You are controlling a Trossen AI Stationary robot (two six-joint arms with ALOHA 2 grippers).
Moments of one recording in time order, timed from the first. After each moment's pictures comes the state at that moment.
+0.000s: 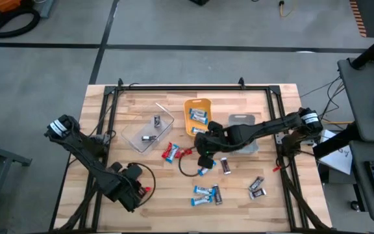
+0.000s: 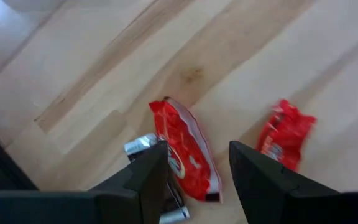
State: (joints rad) left arm -0.80 1.61 1.07 -1.12 -0.22 -1.66; right arm 0.17 1.74 1.45 -0.79 0.30 0.34
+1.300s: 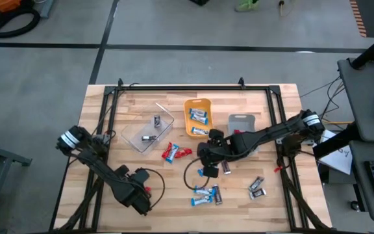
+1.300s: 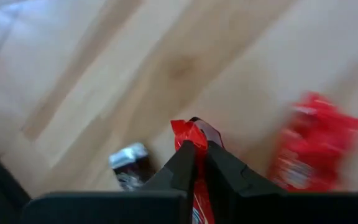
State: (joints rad) left arm -0.76 1.80 1.13 -1.09 -0.16 -1.54; right arm 0.27 1.73 1.45 -0.84 0.29 0.33
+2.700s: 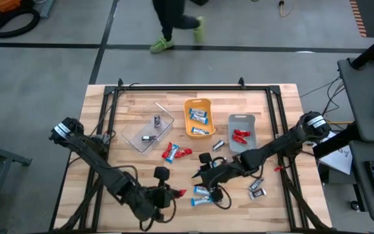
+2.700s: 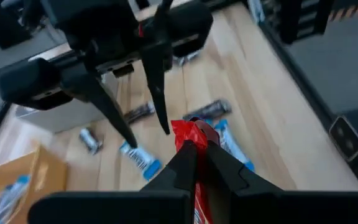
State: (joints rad) left arm -0.71 1.66 1.23 -0.25 -0.66 -0.13; right arm 0.42 1.68 1.02 0.14 0.17 -0.08
